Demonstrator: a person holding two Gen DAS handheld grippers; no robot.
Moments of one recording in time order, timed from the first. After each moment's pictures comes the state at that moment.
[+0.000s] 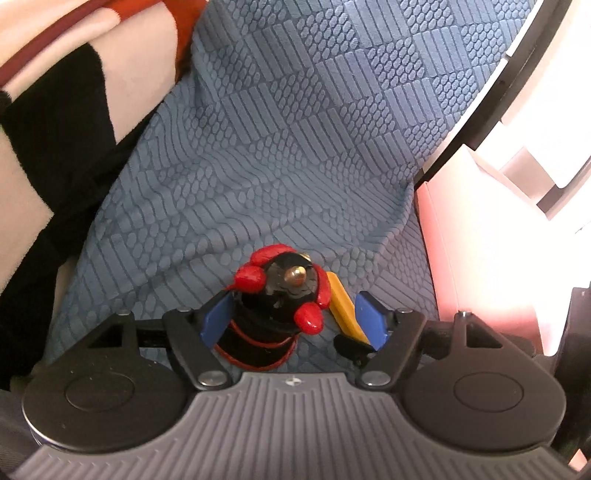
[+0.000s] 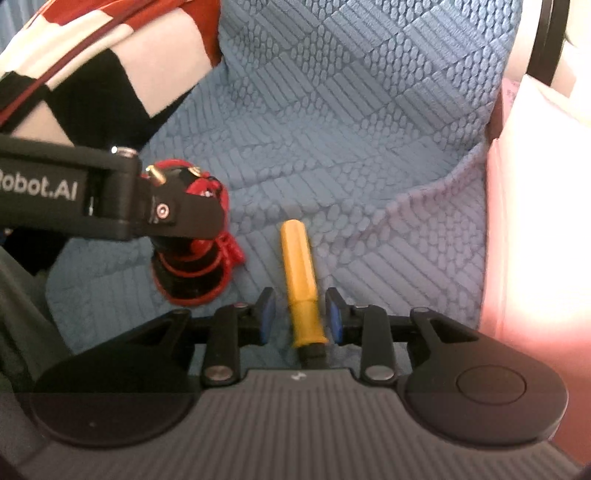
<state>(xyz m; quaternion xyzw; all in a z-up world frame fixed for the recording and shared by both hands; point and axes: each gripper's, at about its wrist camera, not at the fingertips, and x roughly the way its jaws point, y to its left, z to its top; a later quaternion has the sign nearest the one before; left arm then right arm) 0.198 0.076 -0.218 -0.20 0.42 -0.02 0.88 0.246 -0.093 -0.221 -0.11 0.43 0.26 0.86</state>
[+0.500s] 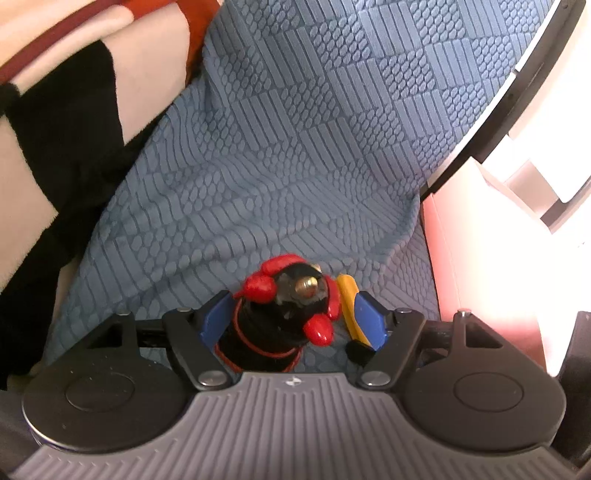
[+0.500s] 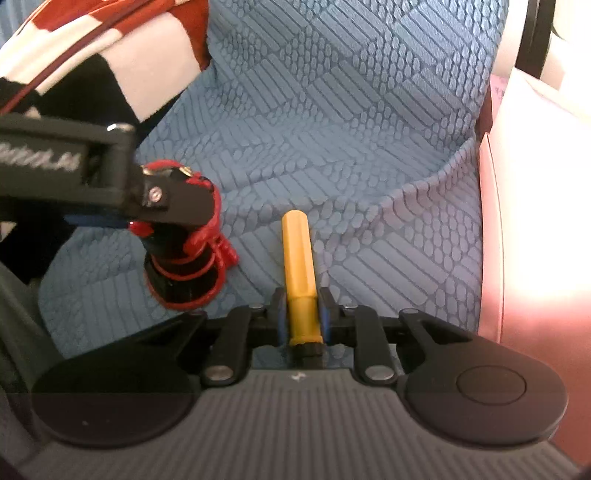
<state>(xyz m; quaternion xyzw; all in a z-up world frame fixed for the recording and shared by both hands) 0.198 0.083 -0.224 -0.22 0.41 -0.01 0.89 0.241 -0.092 -0.222 -0.11 0.42 0.24 0.87</state>
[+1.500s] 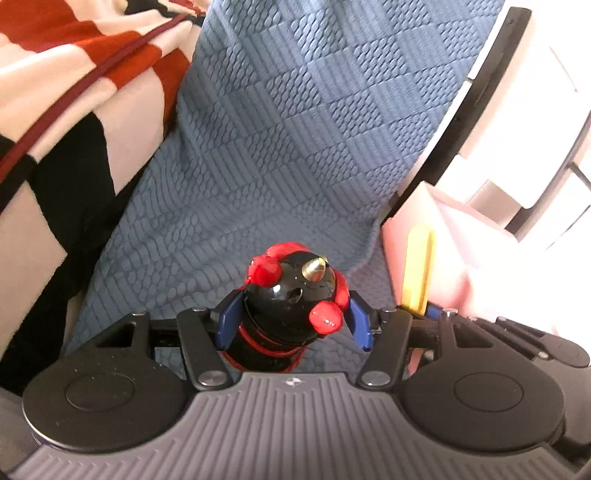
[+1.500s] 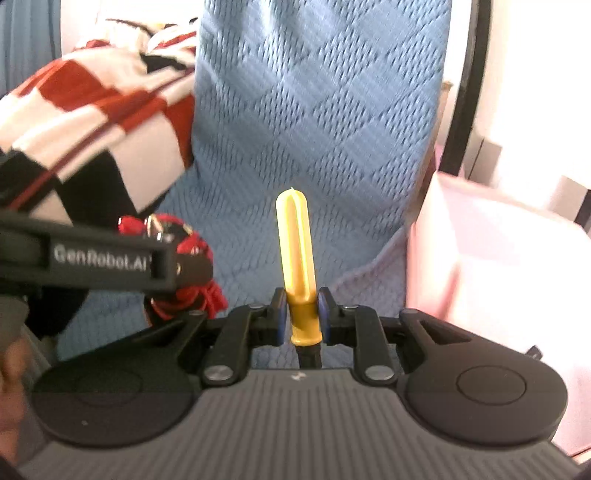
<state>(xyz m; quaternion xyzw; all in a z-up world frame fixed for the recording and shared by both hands) 0.164 0.071 -0.171 -0.21 0.36 -0.04 0.91 0.188 -0.107 -0.140 -0.10 0.30 0.18 0.93</state>
